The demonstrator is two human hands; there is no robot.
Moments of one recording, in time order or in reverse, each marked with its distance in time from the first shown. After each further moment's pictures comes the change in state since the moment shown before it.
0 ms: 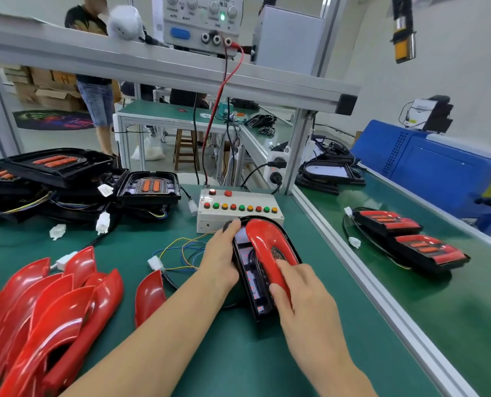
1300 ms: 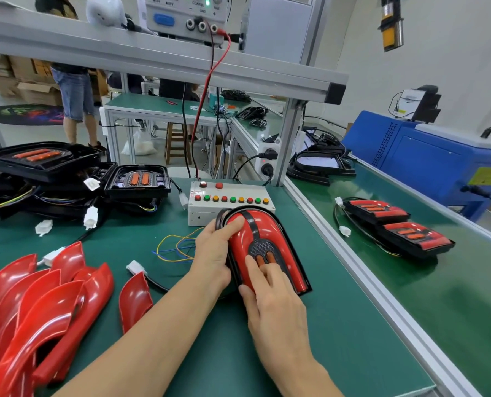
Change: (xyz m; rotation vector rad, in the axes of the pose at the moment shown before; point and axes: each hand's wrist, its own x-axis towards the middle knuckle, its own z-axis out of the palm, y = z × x) left_hand -0.010 -0.011 -0.005 0.138 -0.012 0.212; right_hand -0.012 -0.012 0.030 -0.103 0.104 -0.074
